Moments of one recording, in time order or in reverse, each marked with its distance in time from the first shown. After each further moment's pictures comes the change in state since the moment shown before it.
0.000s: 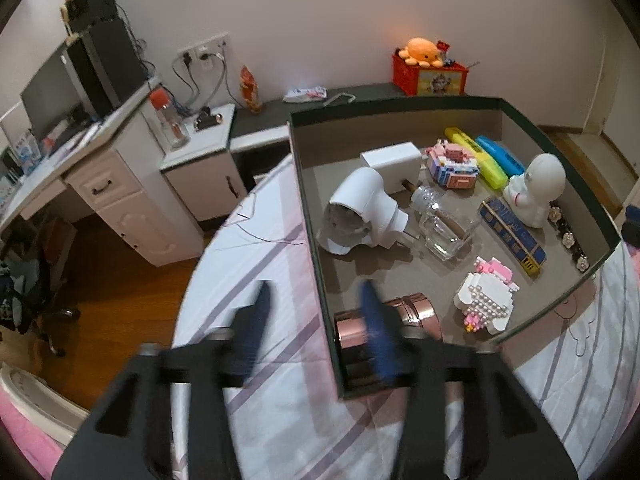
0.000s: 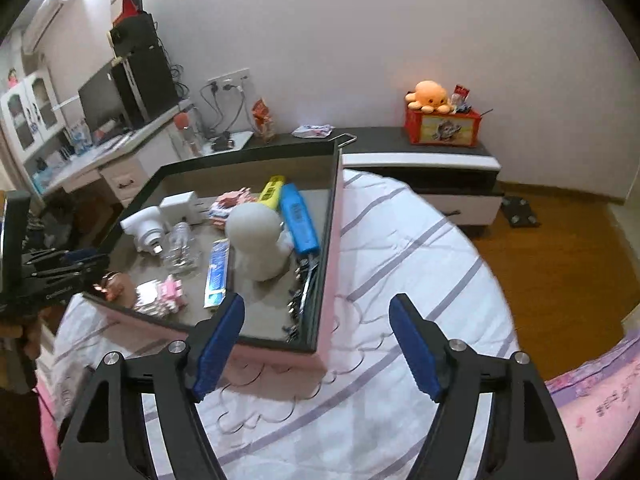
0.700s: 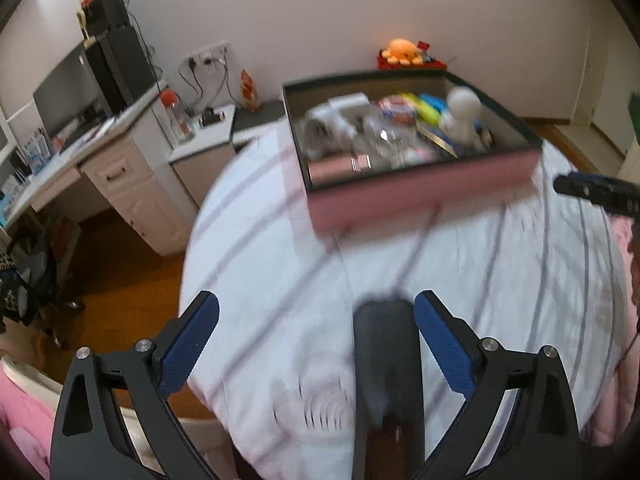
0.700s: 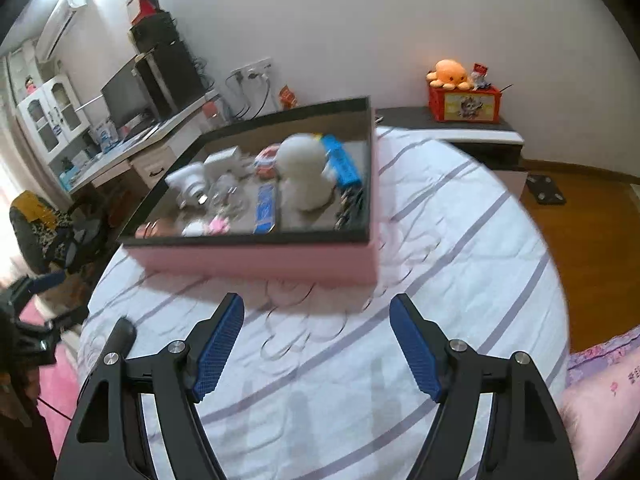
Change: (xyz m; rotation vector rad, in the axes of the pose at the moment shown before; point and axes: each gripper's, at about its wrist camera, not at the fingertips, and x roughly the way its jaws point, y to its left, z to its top) left arm -0.086 -0.015 -0.111 0.032 -0.014 -0.006; right arm -0.017 0.019 -0.060 0.021 0.042 0.117
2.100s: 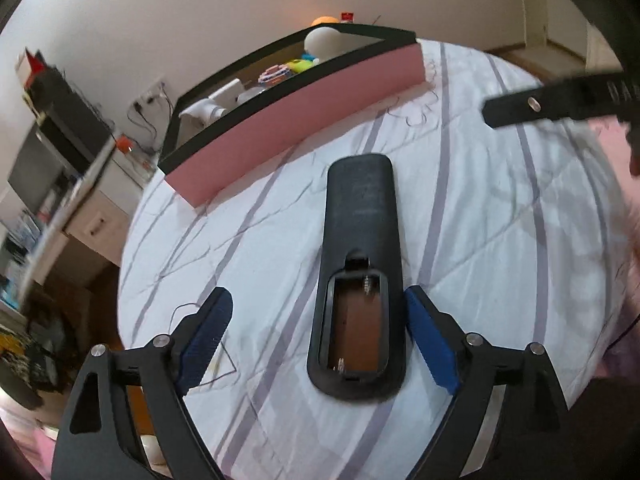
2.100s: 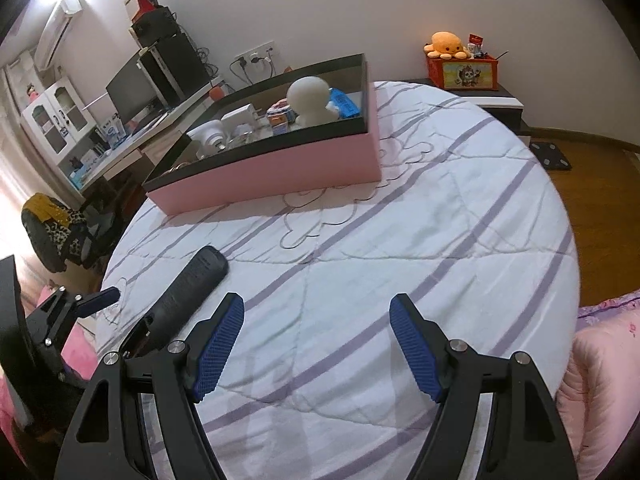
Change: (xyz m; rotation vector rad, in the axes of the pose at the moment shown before) left arm 0.000 -0.122 -0.050 0.310 -0.013 0.025; right arm -0.024 0.002 -0.060 0.055 0.043 0.044
